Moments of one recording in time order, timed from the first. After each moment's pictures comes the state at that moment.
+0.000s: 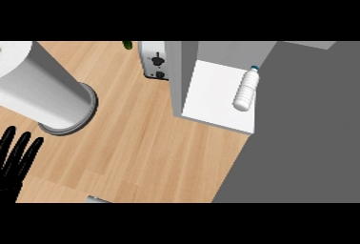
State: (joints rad) left arm 0.33 0.78 -0.21 -1.88 0.97 -0.17 -0.54; right arm 0.48 -0.47 0.61 -2.49 -0.02 0.53 0.04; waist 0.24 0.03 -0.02
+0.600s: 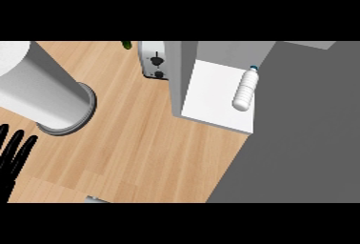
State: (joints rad) left arm 0.33 0.80 -0.18 -1.86 1.00 -0.21 -0.53; right arm 0.37 -0.50 0.59 -2.48 -0.02 0.58 0.08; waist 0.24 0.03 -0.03
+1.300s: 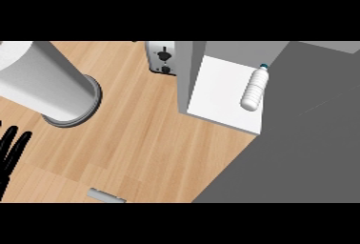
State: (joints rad) left arm 0.31 0.82 -0.16 -1.86 1.01 -0.24 -0.53; right arm 0.37 -0.46 0.59 -2.45 -0.09 0.59 0.08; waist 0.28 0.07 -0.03
